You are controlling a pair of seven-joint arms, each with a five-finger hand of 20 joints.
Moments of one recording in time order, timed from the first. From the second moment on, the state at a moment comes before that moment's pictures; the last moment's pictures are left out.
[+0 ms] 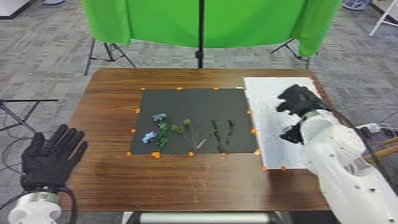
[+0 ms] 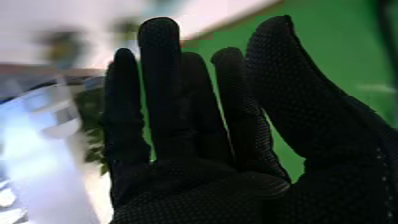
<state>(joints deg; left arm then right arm) 133.9 -61.6 -103.1 -125.0 4.0 20.3 18.1 -89.5 -59.0 80.0 -109.2 -127.9 -13.4 35.3</state>
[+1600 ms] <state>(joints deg) 130.4 -60.1 -99.8 -124.3 4.2 21.0 18.6 -94.0 -57.7 83.8 -98.8 -135.1 -0.7 39.8</state>
